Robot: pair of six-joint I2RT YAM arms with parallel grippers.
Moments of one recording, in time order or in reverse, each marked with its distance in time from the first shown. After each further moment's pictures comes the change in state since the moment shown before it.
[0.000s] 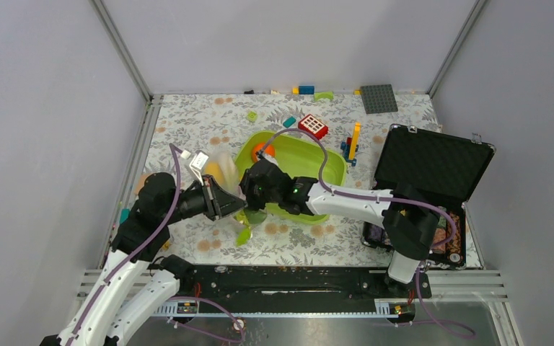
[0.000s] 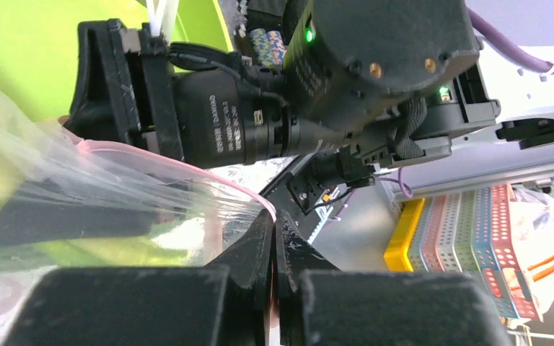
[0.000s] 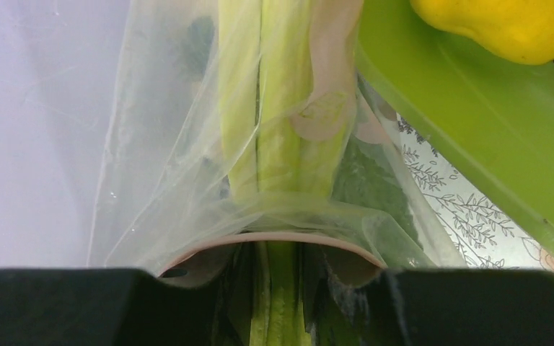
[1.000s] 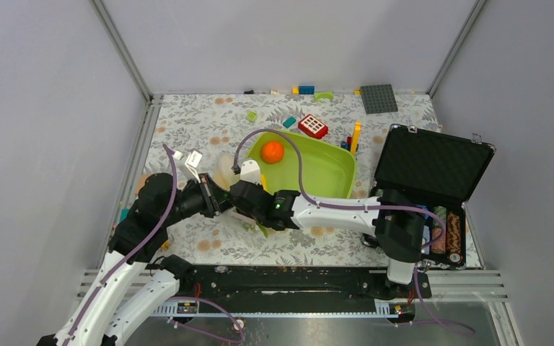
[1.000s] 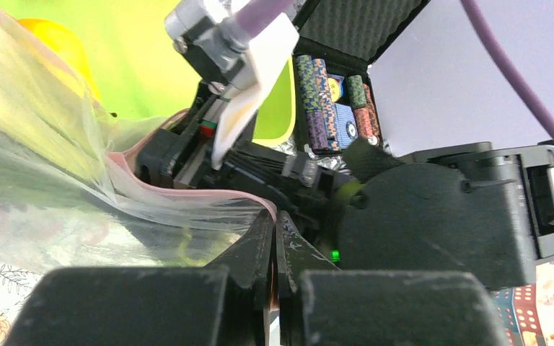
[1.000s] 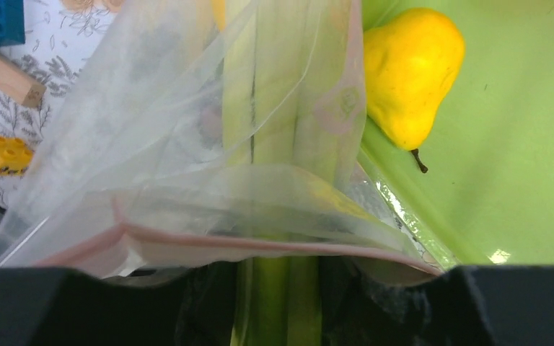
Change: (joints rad) left arm -0.021 0.007 0.040 -0.074 -0.172 -0.051; right arm 0.186 0.078 0.139 -0.249 0.533 -0.526
